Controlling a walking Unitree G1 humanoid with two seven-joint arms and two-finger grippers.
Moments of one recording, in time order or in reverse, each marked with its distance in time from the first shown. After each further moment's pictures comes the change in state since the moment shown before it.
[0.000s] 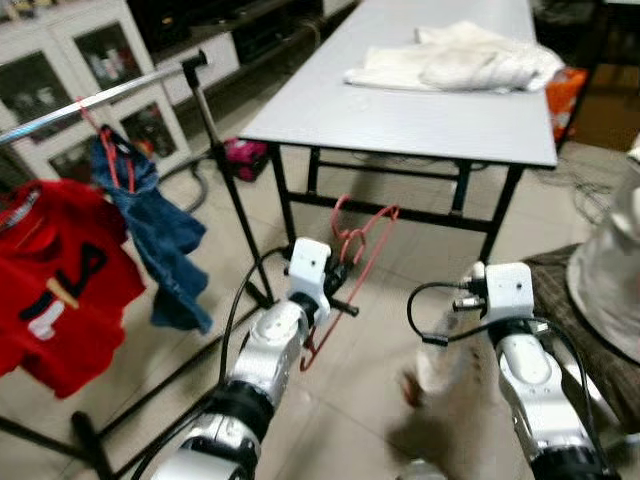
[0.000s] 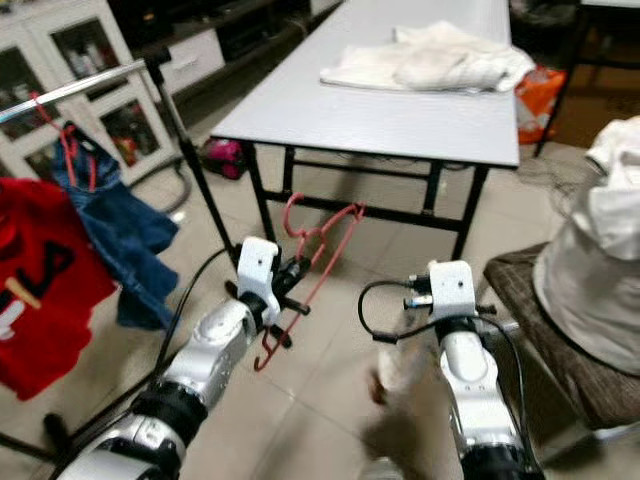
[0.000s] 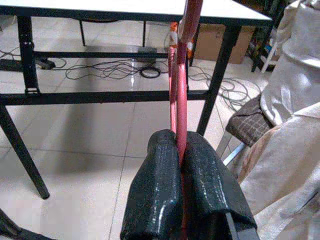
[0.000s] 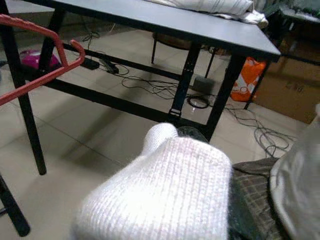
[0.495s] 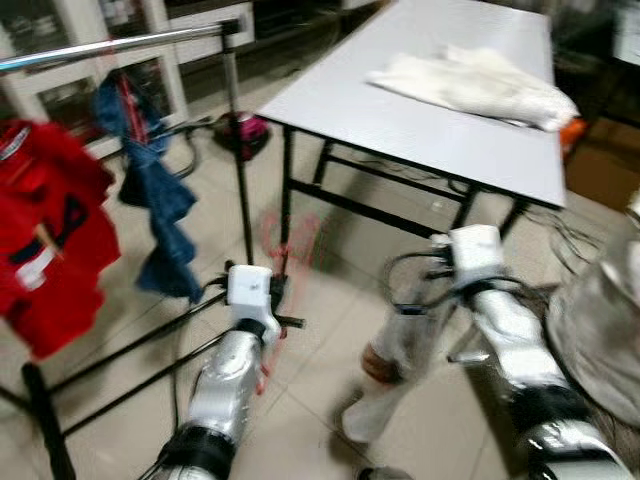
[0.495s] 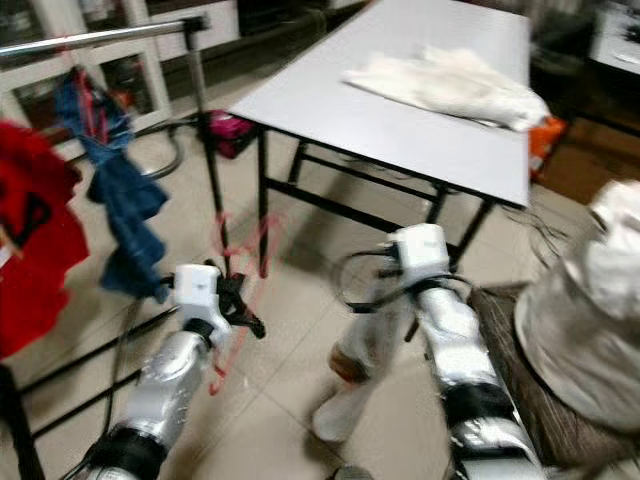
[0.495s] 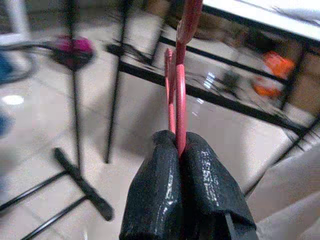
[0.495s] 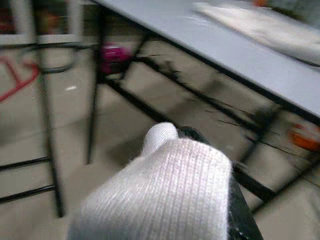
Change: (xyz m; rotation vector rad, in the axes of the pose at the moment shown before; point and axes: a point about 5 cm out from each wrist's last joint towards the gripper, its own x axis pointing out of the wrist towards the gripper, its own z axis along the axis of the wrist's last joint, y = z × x) left arm -0.054 0.045 -0.021 -0.020 -0.032 0.337; right arm 0.044 0.037 0.030 0.047 -0.013 0.248
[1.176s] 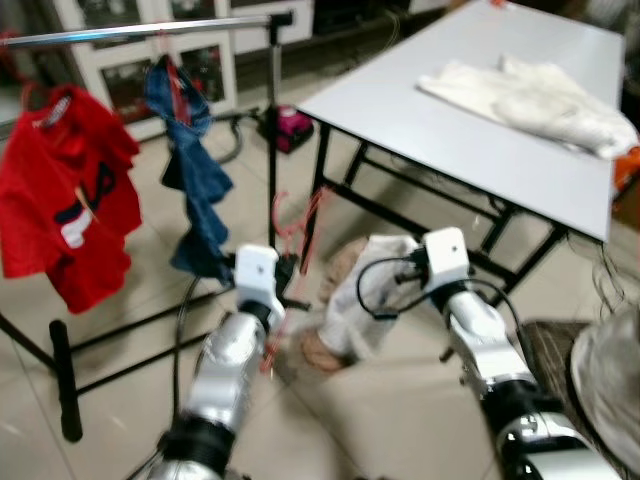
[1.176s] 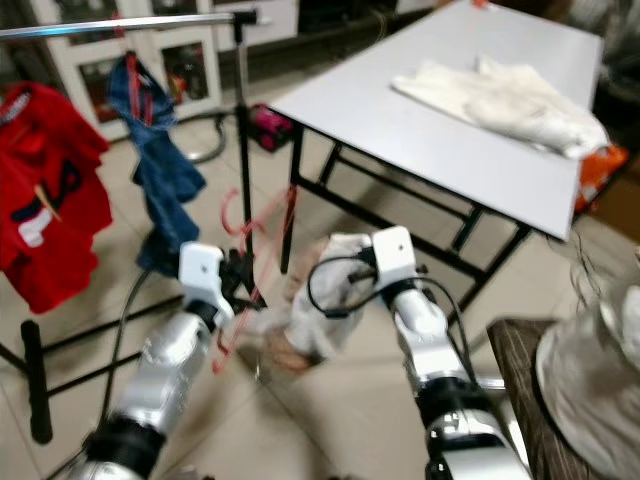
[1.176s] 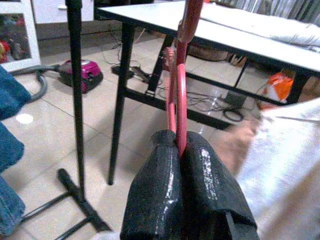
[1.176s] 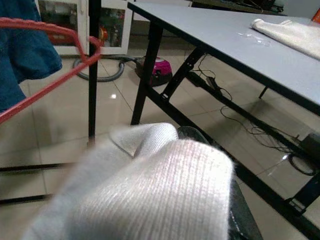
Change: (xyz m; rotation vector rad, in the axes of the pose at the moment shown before) left arm 0.010 -0.004 0.028 0.052 -0.064 -0.098; right arm 0.004 0.024 -0.002 0.027 -0.053 0.057
